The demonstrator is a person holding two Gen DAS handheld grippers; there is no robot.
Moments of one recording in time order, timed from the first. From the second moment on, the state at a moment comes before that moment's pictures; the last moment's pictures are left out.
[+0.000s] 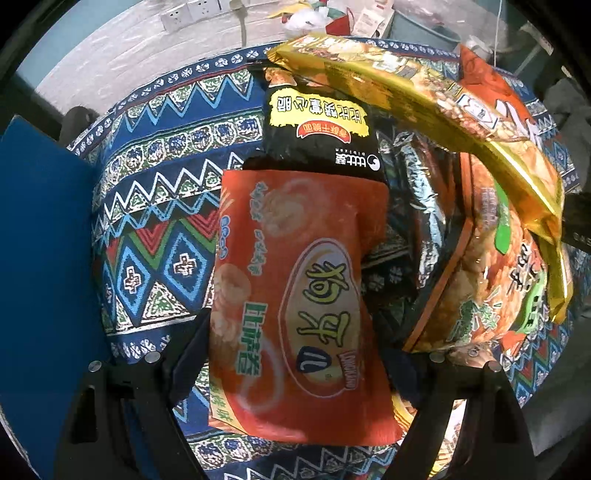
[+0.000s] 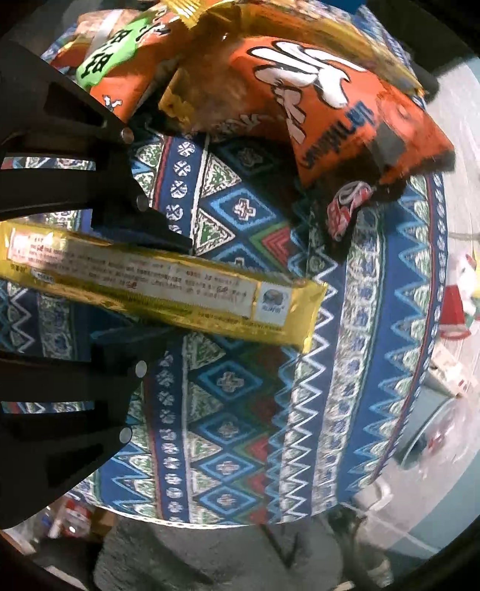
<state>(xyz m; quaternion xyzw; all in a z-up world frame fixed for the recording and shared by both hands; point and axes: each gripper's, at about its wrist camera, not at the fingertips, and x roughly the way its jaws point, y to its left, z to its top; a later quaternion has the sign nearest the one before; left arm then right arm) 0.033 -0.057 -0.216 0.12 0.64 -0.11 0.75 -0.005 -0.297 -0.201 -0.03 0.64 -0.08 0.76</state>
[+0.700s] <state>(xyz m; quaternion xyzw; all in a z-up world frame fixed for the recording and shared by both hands) 0.020 -0.048 -0.175 0.17 0.57 -0.11 0.79 -0.017 -0.294 -0.170 -0.03 0.63 -0.07 0.78</state>
